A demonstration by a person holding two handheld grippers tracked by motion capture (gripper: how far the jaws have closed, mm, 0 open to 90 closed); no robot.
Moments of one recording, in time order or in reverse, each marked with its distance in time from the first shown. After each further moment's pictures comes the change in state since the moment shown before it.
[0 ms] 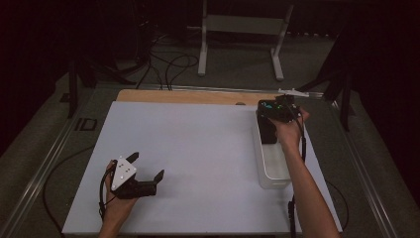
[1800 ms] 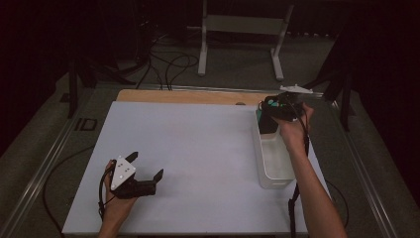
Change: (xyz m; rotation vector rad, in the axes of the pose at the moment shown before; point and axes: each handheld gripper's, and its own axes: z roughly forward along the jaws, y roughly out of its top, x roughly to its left) left arm 0.001 0.000 -0.001 -0.003 0.011 0.002; right arm 0.006 0.013 -0.025 -0.016 -0.022 -0.065
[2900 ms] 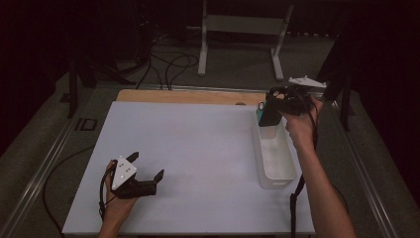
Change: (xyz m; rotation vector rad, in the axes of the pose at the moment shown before) left arm -0.001 -0.001 0.002 0.007 -0.001 0.000; right arm -0.003 0.026 -0.036 -0.093 0.040 -0.007
